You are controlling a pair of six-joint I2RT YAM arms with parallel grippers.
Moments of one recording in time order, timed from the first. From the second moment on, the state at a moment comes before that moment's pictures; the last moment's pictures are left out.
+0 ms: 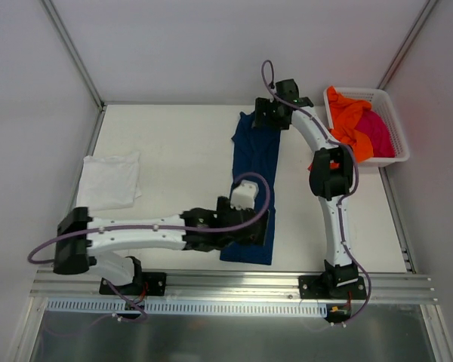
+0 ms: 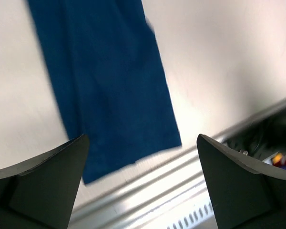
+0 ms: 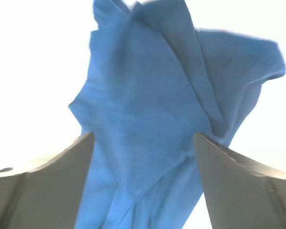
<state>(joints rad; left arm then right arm) -1.40 1.50 1.10 -0.54 -0.50 -0.91 0.28 2.46 2.26 -0.71 -0.17 0.27</state>
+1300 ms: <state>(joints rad) -1.01 0.94 0.22 0.20 0.02 -0.75 1.00 0.73 0.50 -0.81 0.41 0.91</state>
